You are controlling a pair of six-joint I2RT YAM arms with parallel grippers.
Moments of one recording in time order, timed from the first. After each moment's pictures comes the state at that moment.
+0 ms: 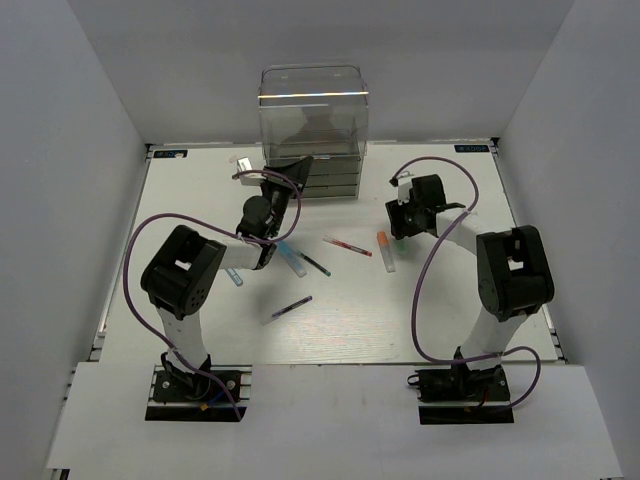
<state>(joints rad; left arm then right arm) -0.51 1.87 0.89 1.31 -0.19 -1.20 0.25 1.76 1.05 -0.17 -0.15 -0.18</state>
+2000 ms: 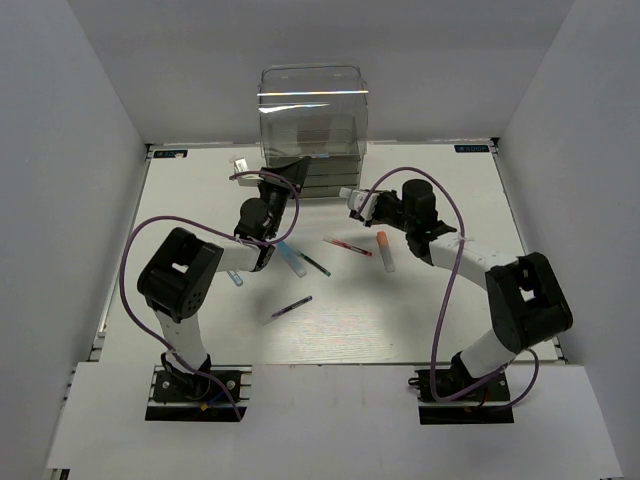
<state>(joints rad) -0.51 1.84 0.86 1.34 -0.19 -1.20 0.43 1.54 0.86 0.39 -0.46 -0.98</state>
